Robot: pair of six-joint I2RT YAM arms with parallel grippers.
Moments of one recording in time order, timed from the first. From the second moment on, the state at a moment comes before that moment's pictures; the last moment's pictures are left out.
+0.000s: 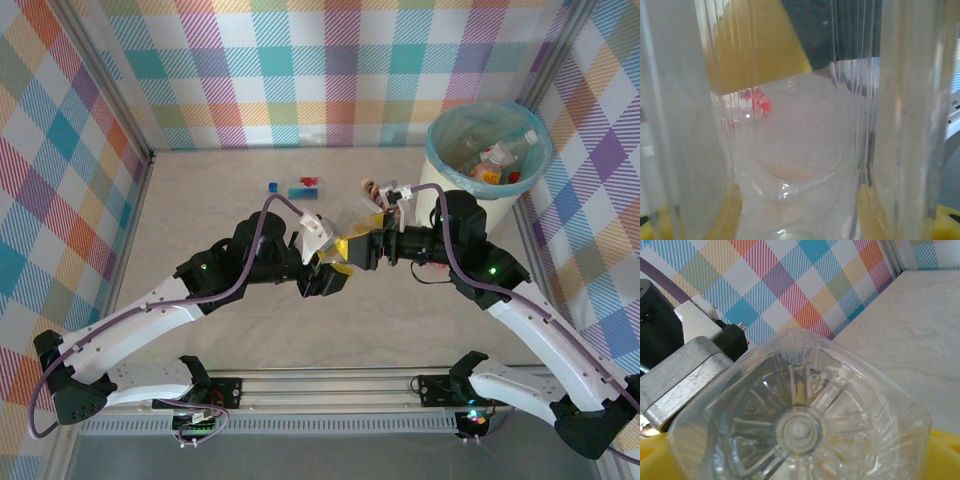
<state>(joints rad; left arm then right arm) -0.95 1.13 1.15 -0.42 0.28 -0.05 0.66 0.97 1.10 -0.35 -0.61 0.49</state>
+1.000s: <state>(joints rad) -0.96 0.94 1.11 -0.42 0.19 -0.03 0.67 0.94 1.26 -0.45 -0.33 0.37</state>
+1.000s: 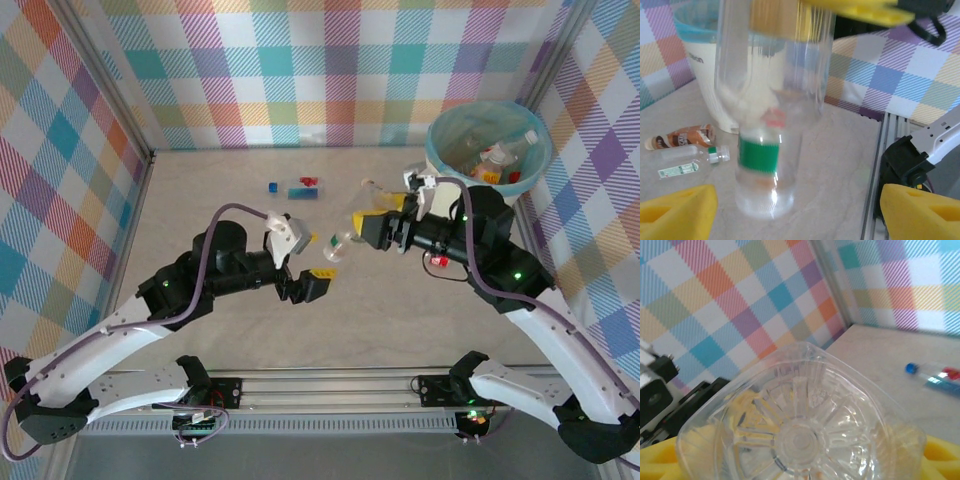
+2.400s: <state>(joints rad) -0.96 0.79 1.02 -0.45 0.03 -0.03 0.09 1.54 1.66 -0.62 0.20 0.09</state>
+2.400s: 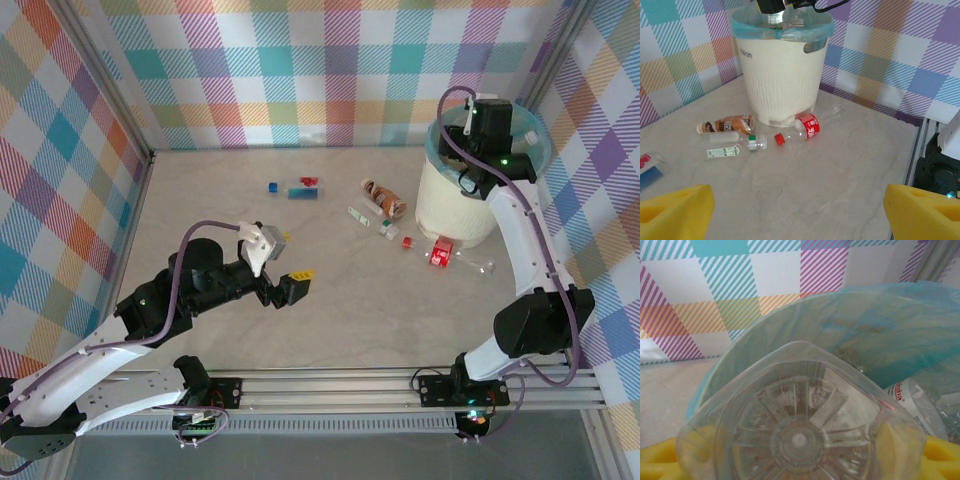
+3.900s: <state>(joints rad) -0.96 1.01 1.06 -0.45 -0.06 -0.08 0.00 1.05 1.41 -0.65 -0.18 0.38</state>
